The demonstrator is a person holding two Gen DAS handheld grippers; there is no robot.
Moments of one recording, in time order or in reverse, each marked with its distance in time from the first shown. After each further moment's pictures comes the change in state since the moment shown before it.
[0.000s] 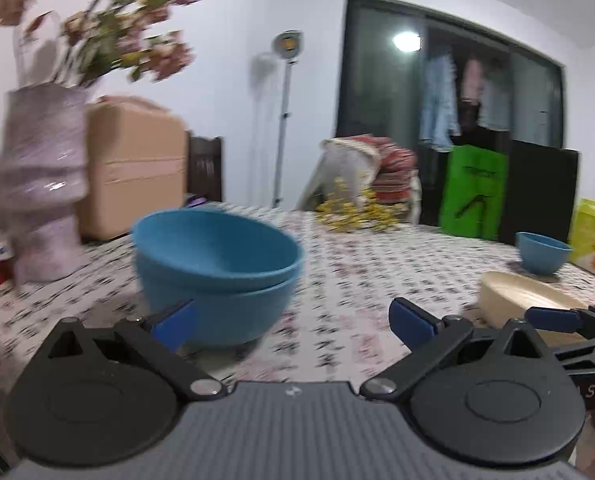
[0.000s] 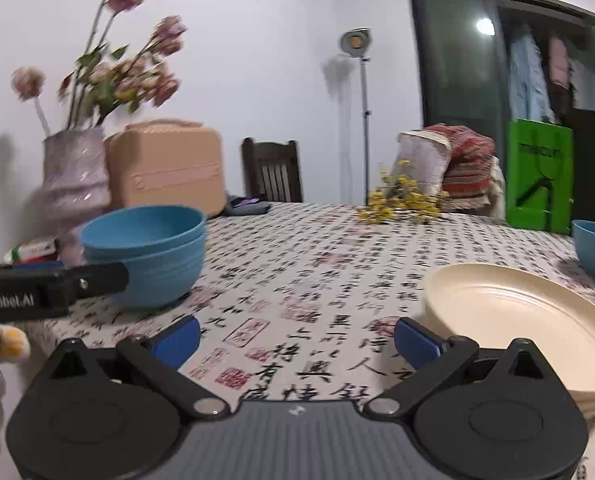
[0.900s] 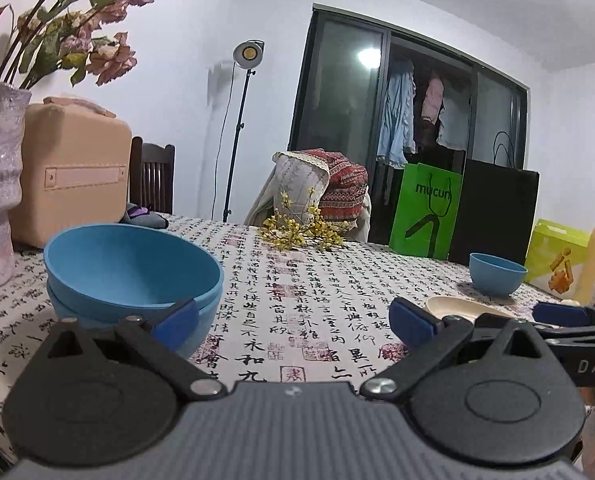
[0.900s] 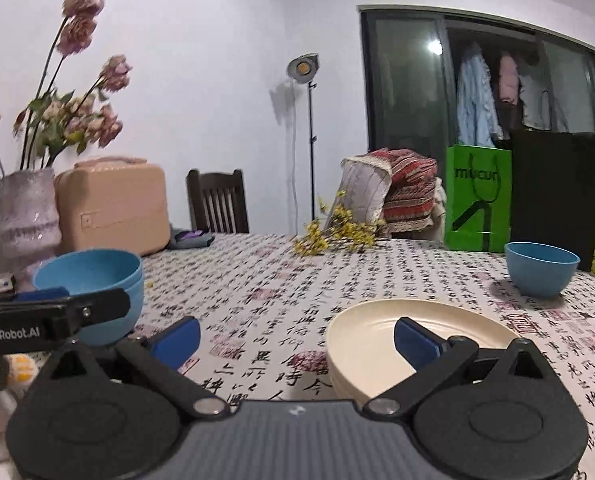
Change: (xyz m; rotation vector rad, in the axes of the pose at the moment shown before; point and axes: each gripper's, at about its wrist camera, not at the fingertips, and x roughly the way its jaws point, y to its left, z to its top) left arm 0.021 -0.023 0.006 -0.044 -0.032 -0.141; right arm -0.032 -0.033 0.015 0.038 -0.088 -0.146
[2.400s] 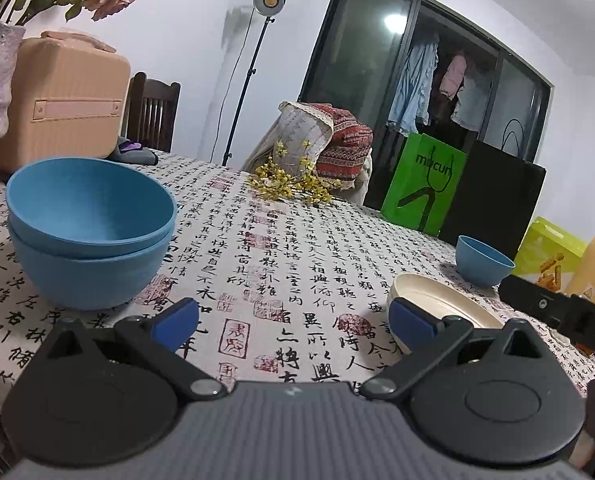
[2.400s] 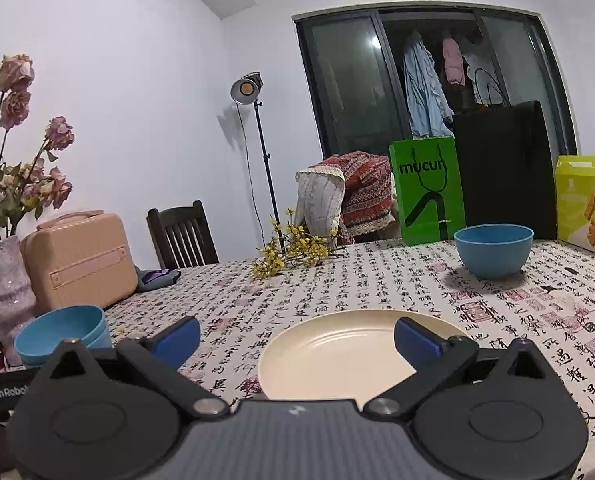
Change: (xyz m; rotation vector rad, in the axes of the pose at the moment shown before) left arm 0.014 -0.030 0.004 -0.128 0.157 0.003; right arm -0.011 -0.054 0.011 0.170 -0.018 -0.052
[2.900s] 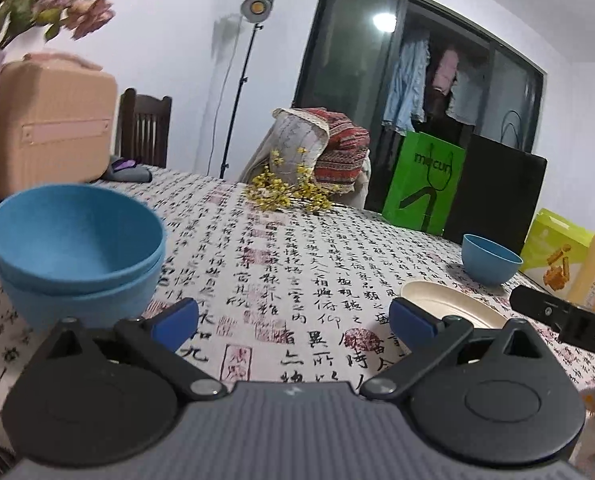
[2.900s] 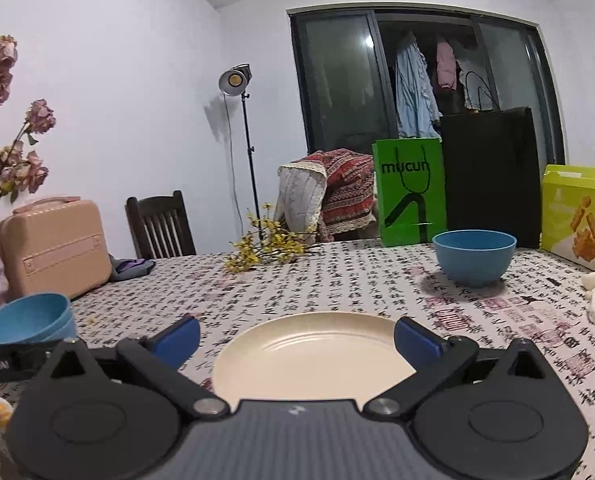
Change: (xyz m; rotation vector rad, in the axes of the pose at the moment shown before) left arm 0.015 -0.007 0.011 0.074 -0.015 0.011; right arm 0.013 -0.017 0.007 -0.059 0.003 -0.072
